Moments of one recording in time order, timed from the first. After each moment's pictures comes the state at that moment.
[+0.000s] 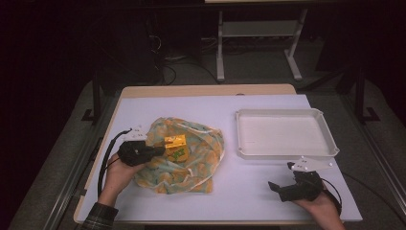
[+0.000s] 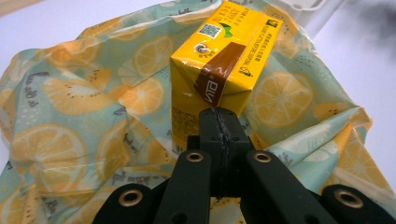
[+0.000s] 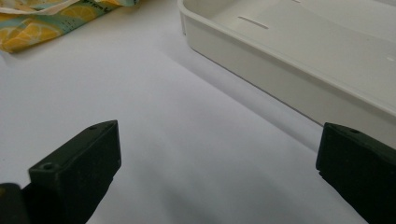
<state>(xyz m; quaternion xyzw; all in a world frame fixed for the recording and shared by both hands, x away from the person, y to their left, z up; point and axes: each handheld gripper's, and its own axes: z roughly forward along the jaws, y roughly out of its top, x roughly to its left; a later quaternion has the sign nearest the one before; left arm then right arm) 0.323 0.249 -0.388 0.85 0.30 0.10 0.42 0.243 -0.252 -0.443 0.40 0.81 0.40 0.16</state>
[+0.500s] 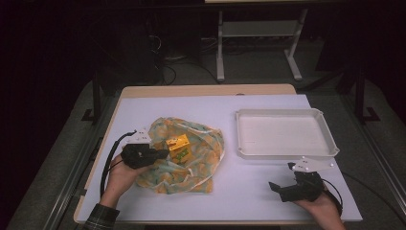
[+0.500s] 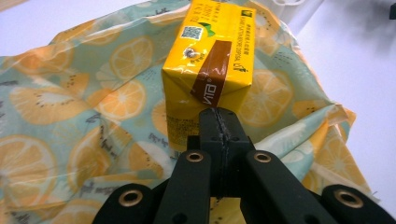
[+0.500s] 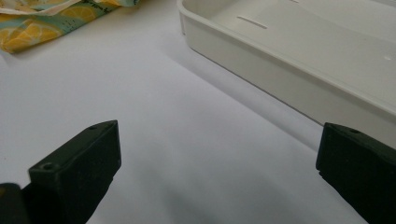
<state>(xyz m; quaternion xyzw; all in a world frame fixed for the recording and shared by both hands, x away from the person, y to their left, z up) 0.316 0.238 -0.386 0.86 0.28 0.09 0.41 0.242 -0.253 -0.442 0.40 0.81 0.40 0.16</state>
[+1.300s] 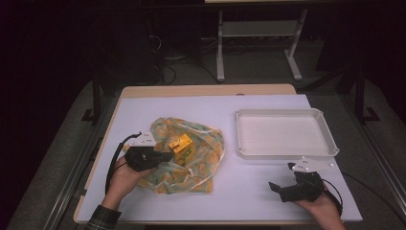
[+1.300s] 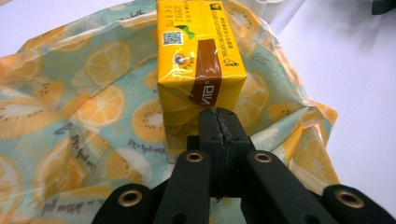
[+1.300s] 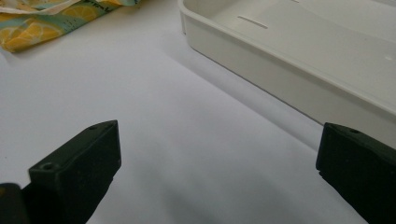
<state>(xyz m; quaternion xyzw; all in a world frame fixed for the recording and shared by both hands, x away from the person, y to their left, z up) 0.309 0.227 -0.383 0.87 0.27 0.09 0.41 0.241 -0.253 -0.442 0.40 0.81 0.40 0.16</state>
